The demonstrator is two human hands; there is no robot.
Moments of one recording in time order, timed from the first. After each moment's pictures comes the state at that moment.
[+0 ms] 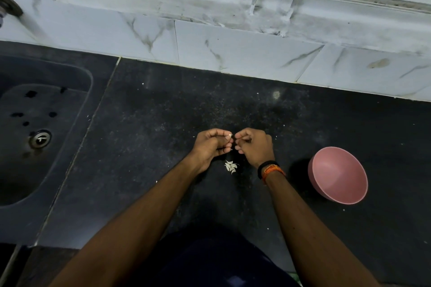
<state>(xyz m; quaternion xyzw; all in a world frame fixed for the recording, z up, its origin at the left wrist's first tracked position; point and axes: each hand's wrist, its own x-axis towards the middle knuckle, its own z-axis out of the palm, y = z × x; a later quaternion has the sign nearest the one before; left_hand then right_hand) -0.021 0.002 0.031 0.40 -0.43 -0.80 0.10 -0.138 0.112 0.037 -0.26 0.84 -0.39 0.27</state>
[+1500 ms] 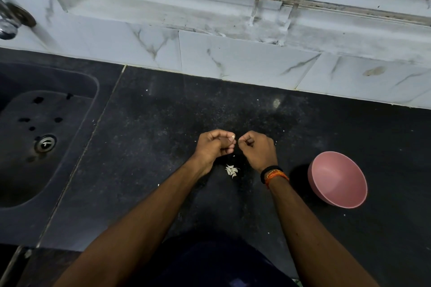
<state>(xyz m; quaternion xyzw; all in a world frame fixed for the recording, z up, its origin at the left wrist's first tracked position) -0.020 0.006 0.042 0.37 -0.45 -0.80 0.14 -0.135 0.117 0.054 -0.32 0.87 -0.33 0.20</state>
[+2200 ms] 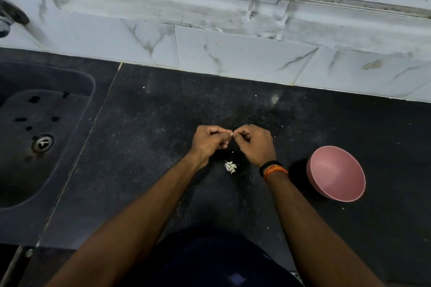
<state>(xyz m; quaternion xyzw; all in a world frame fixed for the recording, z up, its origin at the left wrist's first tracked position) -0.024 0.001 0.046 0.39 -0.55 -0.73 0.13 -0.135 0.115 0.055 -0.40 0.84 -0.35 0.14</state>
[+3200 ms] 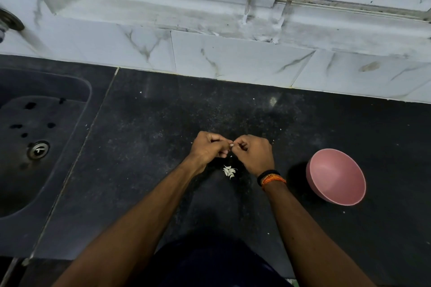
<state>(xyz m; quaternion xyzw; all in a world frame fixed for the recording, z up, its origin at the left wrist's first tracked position) -0.022 -0.002 0.041 0.37 -0.60 -0.71 0.08 -0.130 0.122 0.048 -0.39 0.86 -0.31 0.14</state>
